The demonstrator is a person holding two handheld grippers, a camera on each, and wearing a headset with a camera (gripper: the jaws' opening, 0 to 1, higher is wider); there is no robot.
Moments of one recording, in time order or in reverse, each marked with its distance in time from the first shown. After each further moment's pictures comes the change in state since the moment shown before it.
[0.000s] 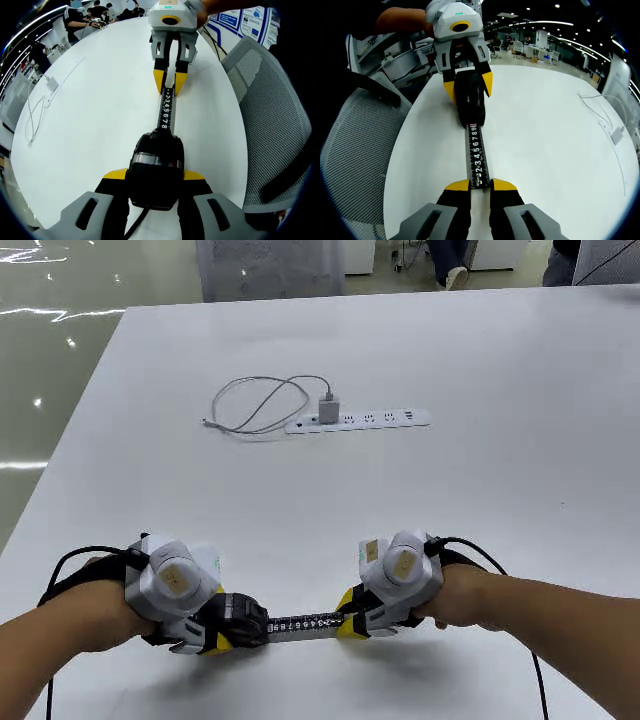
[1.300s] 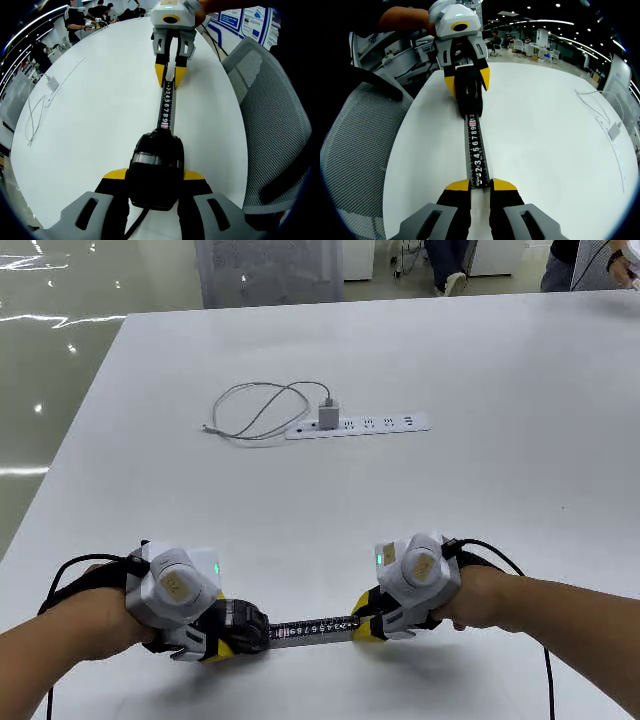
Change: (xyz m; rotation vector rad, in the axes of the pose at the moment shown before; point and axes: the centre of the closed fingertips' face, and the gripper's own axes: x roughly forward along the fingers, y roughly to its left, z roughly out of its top) left arm 0.001 0.000 0.001 -0.009 -0.003 0.001; right arm -0.015 -0.004 -0.016 -0.006 0.018 -0.003
